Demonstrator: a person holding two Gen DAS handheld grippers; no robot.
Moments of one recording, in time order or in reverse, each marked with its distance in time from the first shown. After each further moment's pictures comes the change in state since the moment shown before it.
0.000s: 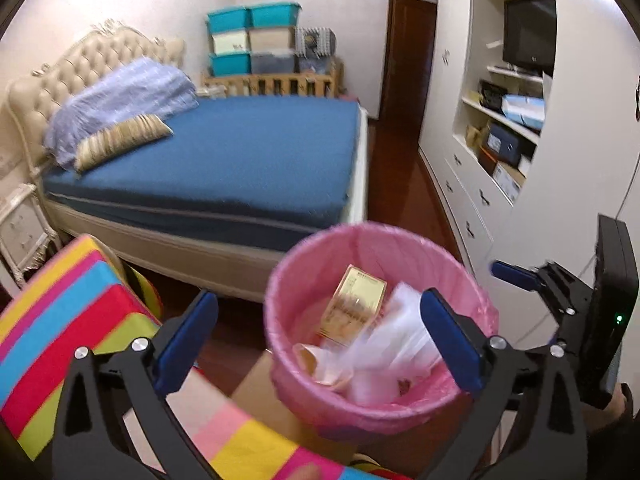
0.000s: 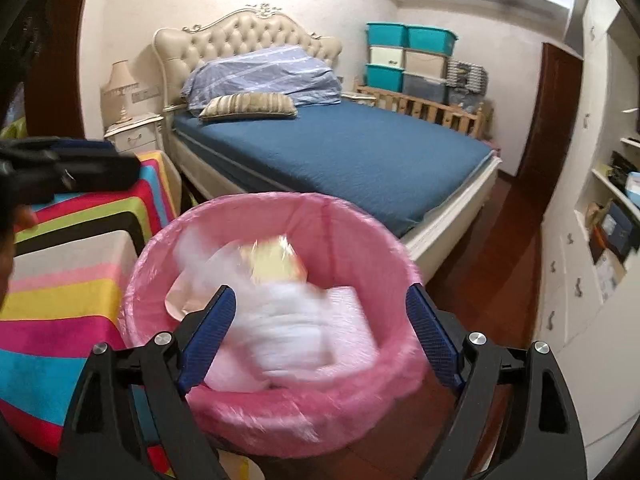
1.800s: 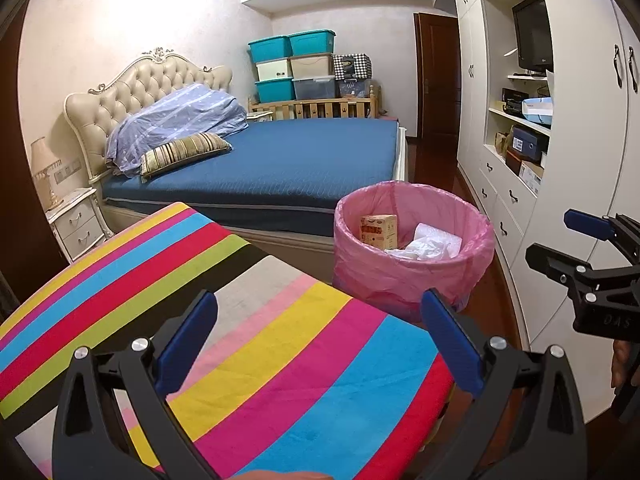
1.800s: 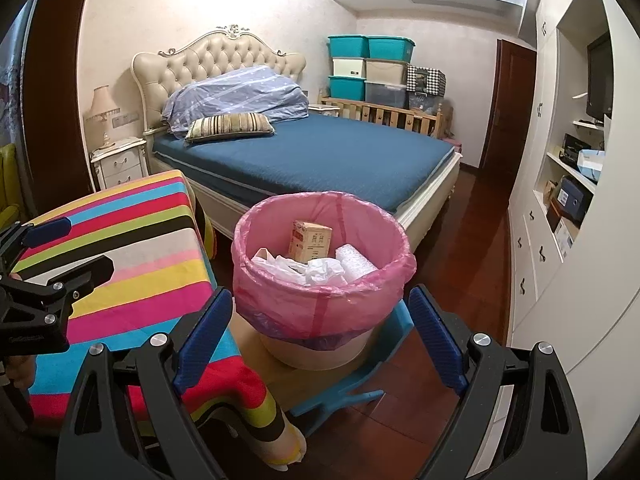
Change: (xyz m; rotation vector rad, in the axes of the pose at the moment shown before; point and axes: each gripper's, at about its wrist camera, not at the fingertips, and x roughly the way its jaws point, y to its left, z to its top) left arm -0.154 0.004 -0.126 0.013 -0.067 0.168; right arm -0.138 0.073 -0.031 0.104 -0.014 -0.085
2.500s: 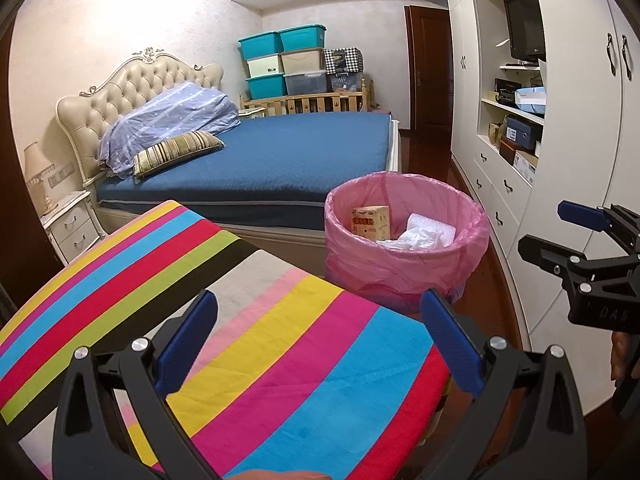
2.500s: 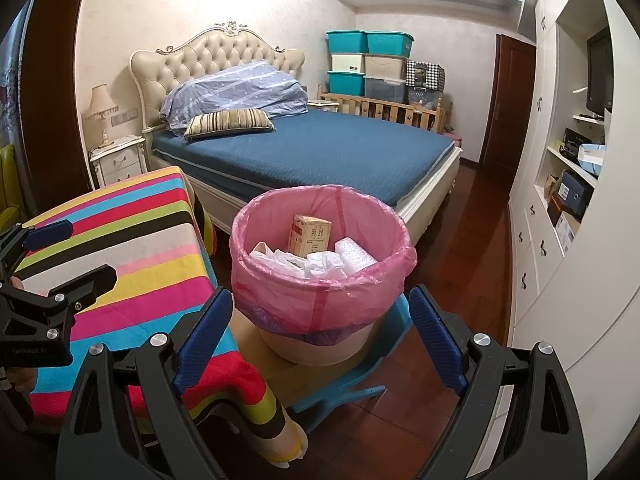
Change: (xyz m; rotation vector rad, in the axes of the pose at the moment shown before) left arm 0.007 -0.006 -0.007 0.028 0.018 -0.017; right arm 0.008 -0.005 -0.005 0.009 0.017 0.002
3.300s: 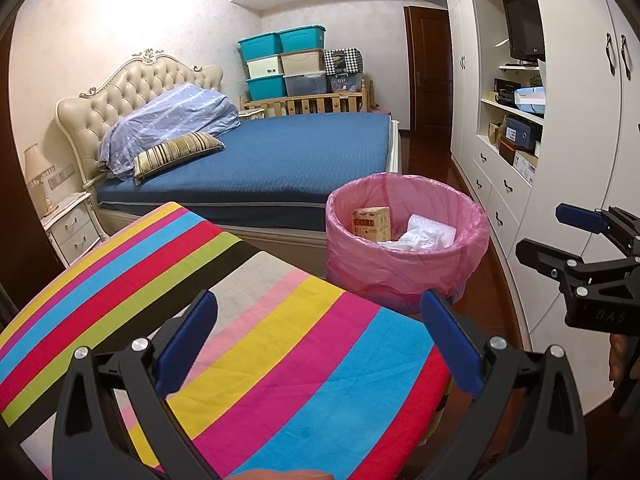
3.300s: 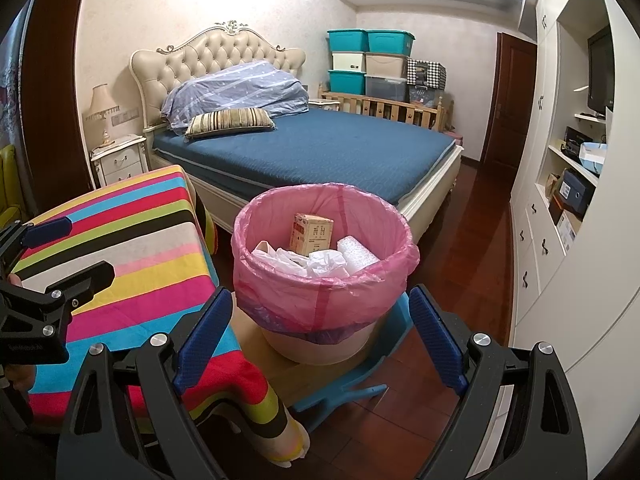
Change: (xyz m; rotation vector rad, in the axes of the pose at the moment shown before) left arm 0.000 -0.003 0.000 0.006 -0.006 0.002; right arm 0.001 0.002 0.001 -0.001 0.002 0.002
